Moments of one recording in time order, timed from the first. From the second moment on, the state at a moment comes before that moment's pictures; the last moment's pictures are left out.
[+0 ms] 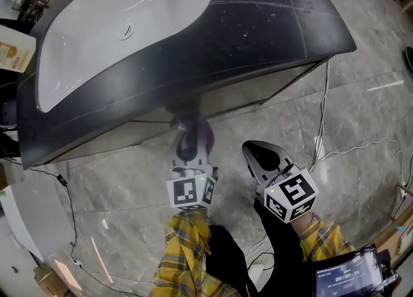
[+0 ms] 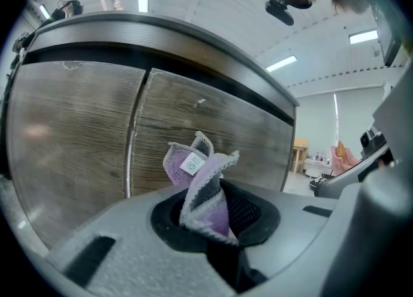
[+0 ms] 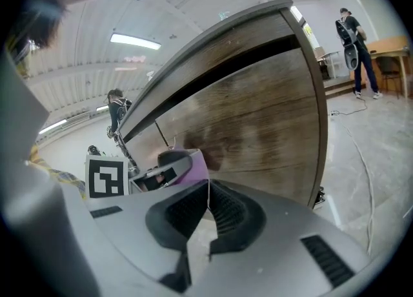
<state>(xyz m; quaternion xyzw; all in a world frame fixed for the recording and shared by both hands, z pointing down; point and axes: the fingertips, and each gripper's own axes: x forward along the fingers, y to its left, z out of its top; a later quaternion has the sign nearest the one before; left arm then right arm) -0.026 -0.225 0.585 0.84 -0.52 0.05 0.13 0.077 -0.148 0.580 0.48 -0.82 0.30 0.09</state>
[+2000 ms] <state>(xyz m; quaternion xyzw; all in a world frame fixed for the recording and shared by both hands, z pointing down) 0.254 -0.218 0.604 0.92 -0.35 0.09 0.13 0.299 -0.138 0.593 0.59 -0.73 0.34 0.03</state>
